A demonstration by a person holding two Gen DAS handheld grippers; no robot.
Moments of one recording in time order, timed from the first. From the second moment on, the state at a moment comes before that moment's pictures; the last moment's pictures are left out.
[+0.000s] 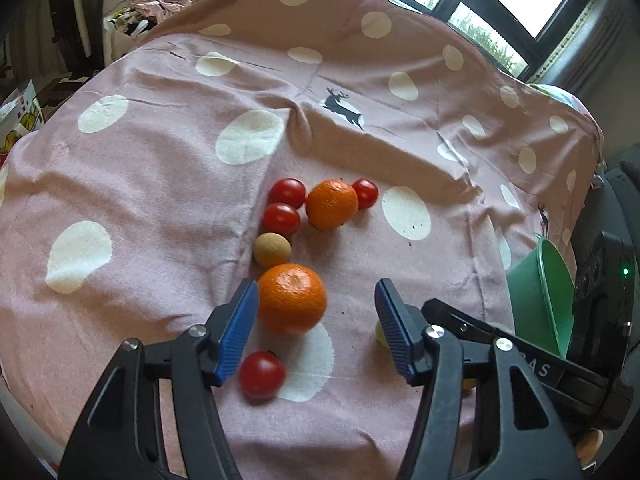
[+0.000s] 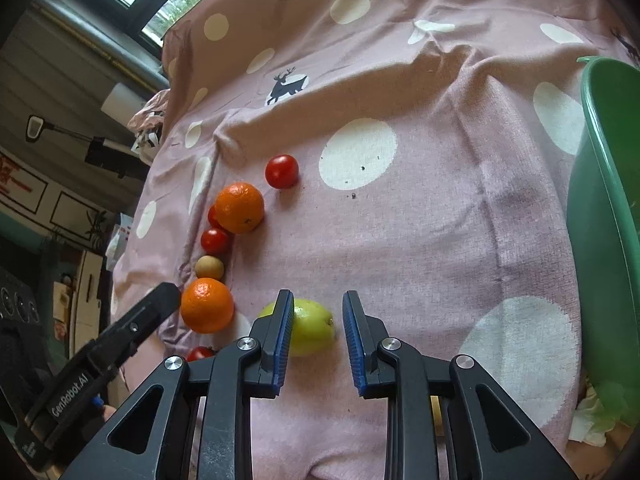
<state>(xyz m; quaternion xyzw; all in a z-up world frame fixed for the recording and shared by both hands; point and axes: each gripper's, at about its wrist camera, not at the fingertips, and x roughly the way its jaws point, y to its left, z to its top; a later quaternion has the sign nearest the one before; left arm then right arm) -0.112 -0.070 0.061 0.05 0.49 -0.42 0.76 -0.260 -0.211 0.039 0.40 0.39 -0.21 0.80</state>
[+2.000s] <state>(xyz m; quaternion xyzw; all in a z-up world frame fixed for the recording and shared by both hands) -0.129 -0.108 0.031 0.06 0.53 -0.46 0.71 -0.220 -0.238 0.031 0.37 0.42 -0.18 0.81</state>
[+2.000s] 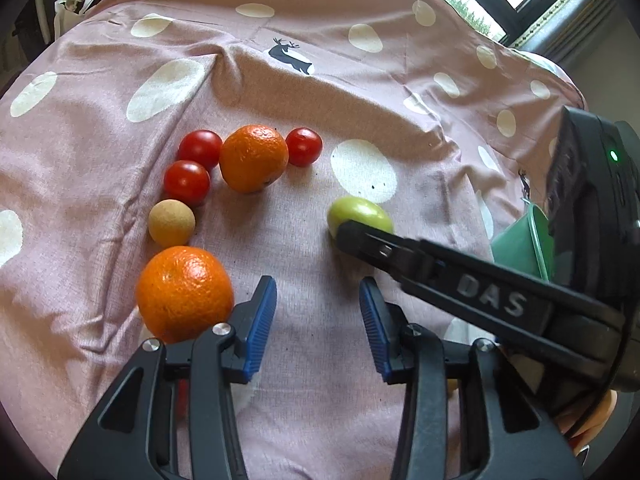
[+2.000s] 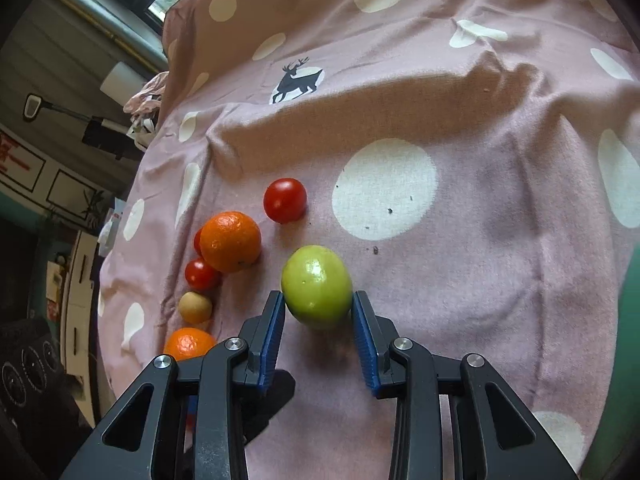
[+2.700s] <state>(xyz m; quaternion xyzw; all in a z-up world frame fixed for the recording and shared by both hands) -0.106 -0.110 0.042 0.00 0.54 -0.47 0.70 -0.239 -0.254 0.053 0.39 0.37 -0.22 0.81</state>
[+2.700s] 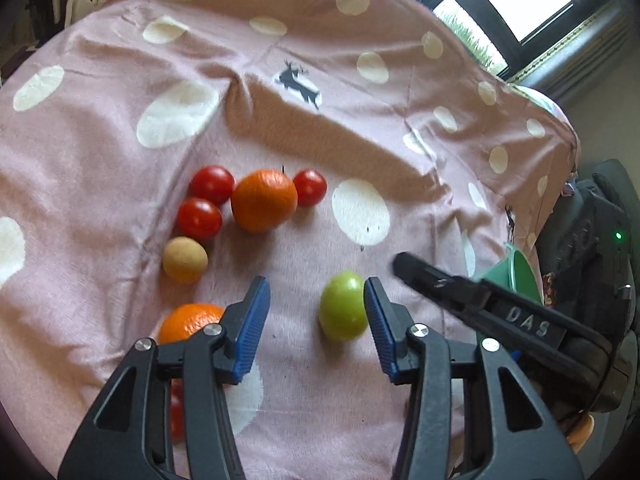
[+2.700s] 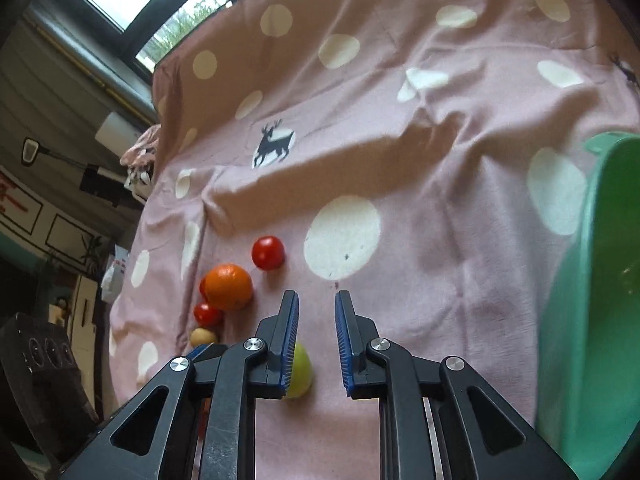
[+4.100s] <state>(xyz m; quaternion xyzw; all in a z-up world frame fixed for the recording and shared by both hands) -0.154 -0.119 0.052 0.09 0.43 -0.50 0.74 -0.229 -0.229 0.039 0.41 0.37 -0.15 0.82</state>
